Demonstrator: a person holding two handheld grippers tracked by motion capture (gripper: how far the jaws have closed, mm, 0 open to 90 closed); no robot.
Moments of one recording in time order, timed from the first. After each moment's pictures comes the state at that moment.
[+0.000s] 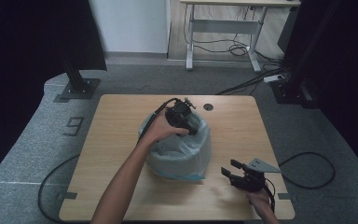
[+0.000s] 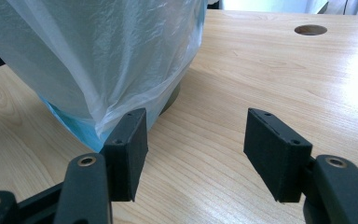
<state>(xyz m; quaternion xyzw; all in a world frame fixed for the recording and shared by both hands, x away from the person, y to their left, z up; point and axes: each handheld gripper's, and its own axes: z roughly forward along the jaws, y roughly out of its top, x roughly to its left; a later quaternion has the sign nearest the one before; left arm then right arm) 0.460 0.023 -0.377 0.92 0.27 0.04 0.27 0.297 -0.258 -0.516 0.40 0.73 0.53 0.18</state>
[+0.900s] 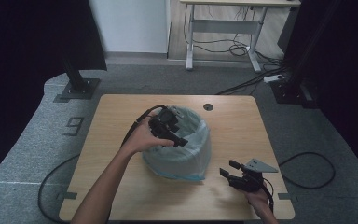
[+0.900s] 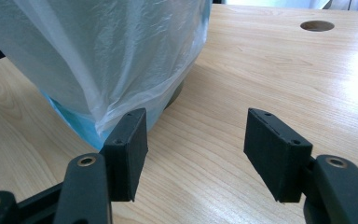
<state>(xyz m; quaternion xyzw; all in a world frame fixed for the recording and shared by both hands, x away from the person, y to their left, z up) 0.401 0.065 -0.347 0.93 0.22 0.03 0.29 0.298 -0.253 -0.518 0.39 0.73 0.53 0.18</state>
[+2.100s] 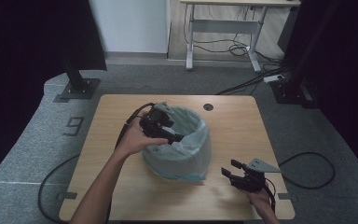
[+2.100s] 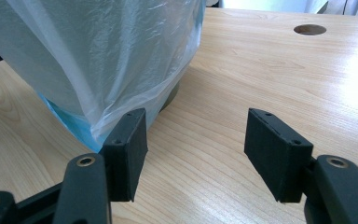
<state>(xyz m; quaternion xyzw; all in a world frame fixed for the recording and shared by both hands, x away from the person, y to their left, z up) 0.387 0.095 -0.330 0.90 0.25 0.06 0.36 0.297 -0.259 -0.516 0.39 0.73 0.53 0.18</state>
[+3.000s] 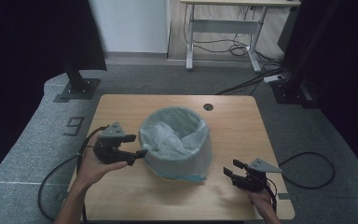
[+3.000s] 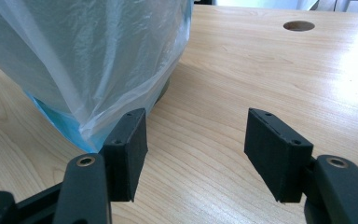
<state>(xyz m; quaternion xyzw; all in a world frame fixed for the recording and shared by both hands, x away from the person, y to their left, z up) 0.313 0.206 -0.357 0.85 0.30 0.11 0.41 0.299 -0.264 -0.519 0.40 0.73 0.52 0.19</state>
